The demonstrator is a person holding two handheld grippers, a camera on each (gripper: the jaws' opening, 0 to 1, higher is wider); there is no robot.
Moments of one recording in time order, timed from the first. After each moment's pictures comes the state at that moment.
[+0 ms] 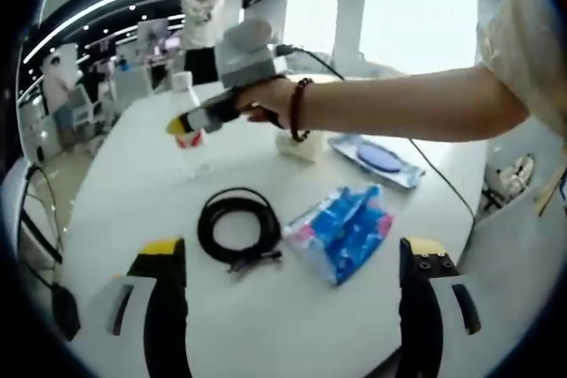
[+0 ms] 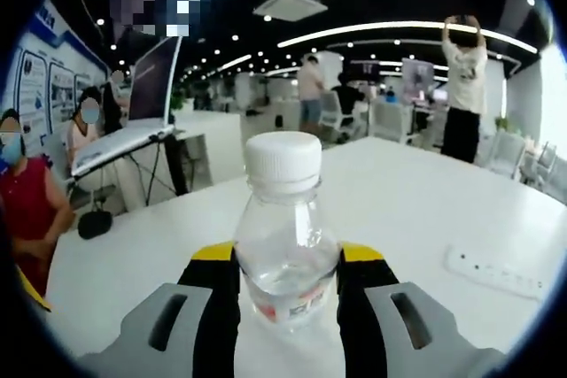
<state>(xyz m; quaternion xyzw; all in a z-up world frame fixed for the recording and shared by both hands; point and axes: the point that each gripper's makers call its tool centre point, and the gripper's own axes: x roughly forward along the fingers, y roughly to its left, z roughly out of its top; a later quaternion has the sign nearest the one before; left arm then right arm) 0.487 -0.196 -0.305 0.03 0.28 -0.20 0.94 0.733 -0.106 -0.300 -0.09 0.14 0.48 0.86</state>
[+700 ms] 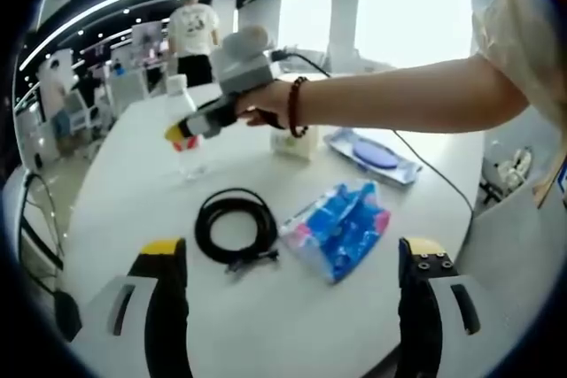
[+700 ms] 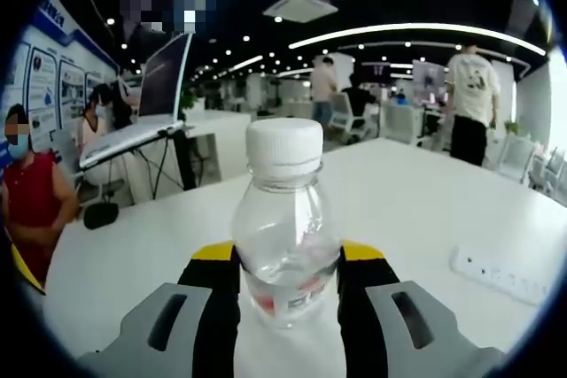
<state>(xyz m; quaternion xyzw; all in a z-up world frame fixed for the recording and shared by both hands) 0.485 -0.201 -0.305 0.04 0.29 -0.21 0.93 0.732 -0.106 -0.311 -0.10 0.14 0.50 0.85</state>
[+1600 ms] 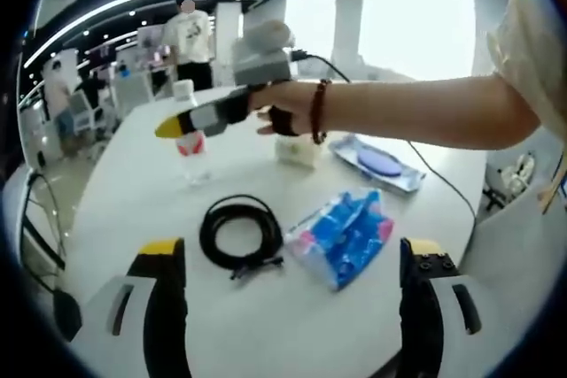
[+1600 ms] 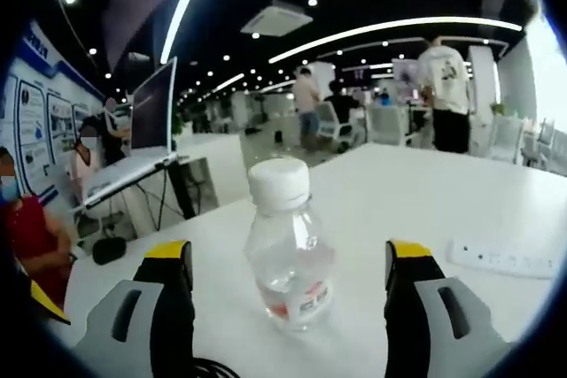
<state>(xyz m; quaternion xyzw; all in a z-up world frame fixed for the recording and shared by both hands) 0.491 -0.198 -0.299 0.04 0.27 -0.20 0.94 0.726 -0.118 -0.278 -0.03 0.13 0.48 0.87</state>
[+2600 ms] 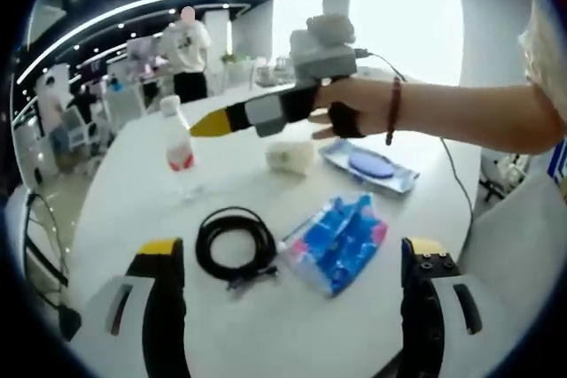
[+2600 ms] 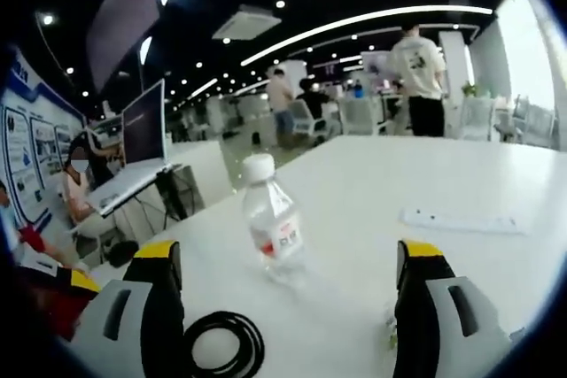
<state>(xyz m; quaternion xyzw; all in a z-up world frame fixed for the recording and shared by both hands) 0.492 -0.210 -0.291 0.06 0.26 -0.22 0.94 0.687 -0.207 -0.264 0.00 0.16 0.42 0.89</state>
